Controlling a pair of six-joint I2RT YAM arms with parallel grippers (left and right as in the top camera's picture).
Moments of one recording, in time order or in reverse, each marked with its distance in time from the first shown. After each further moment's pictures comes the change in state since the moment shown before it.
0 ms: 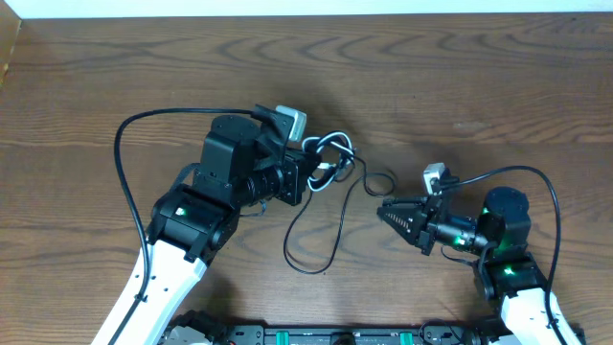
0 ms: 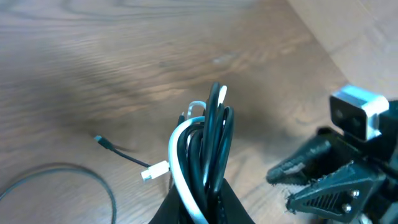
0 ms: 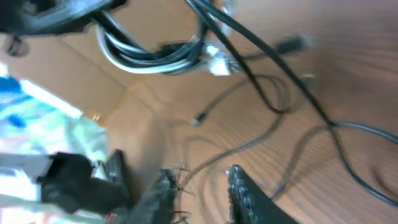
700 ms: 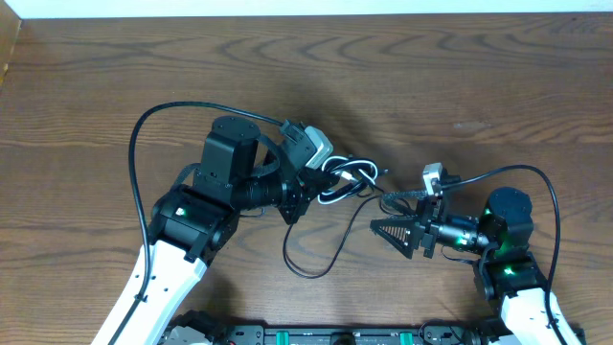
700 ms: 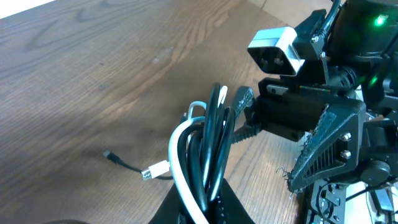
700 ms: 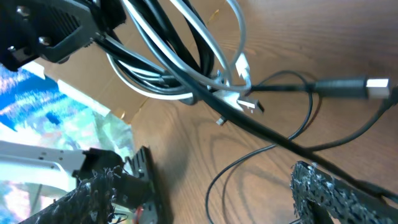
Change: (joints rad) left arm 0.000 0.000 0.000 -0.020 0.245 0.381; right arm 0.000 0.000 0.000 0.051 -0.074 0.080
